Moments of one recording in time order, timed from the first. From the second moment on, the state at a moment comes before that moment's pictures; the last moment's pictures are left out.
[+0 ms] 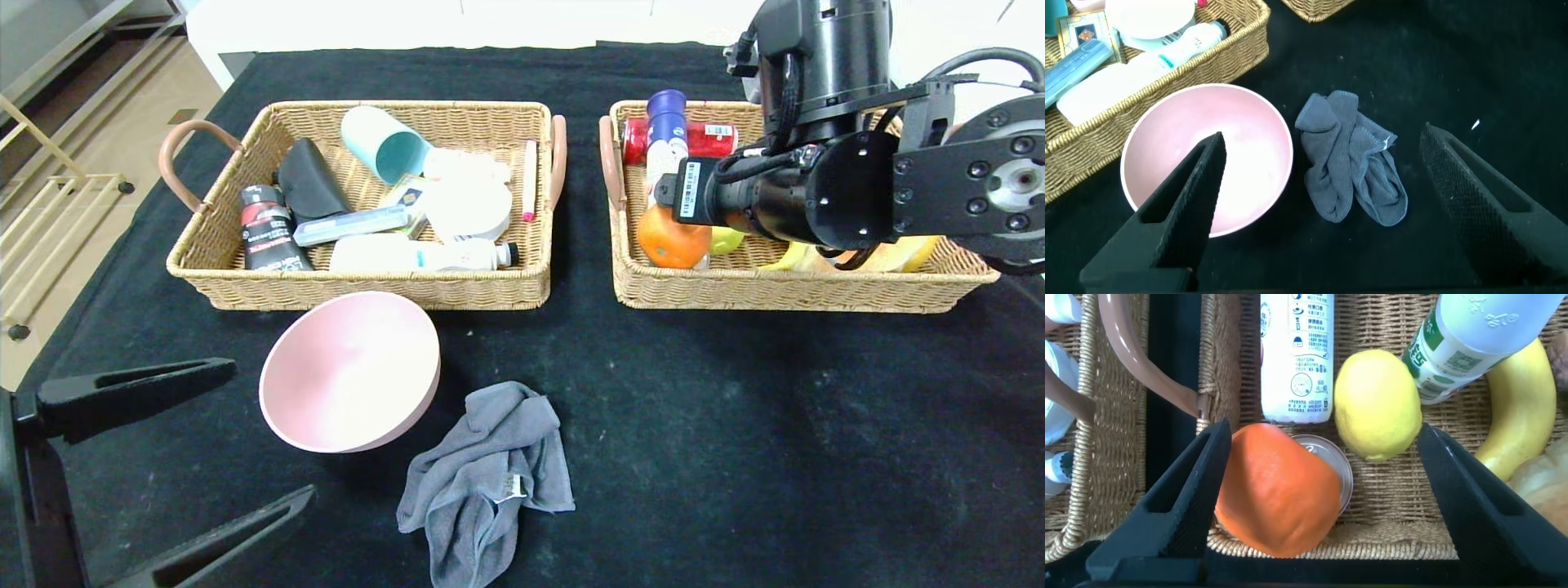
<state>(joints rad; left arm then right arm) -0.51 0.89 -0.56 -0.25 -0.20 0.23 0.63 1.90 -1.80 0.20 -0.59 0.28</state>
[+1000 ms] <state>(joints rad) -0.51 0.89 -0.56 -0.25 -0.20 0.23 0.81 1.64 -1.50 0.15 -0.54 0.27</state>
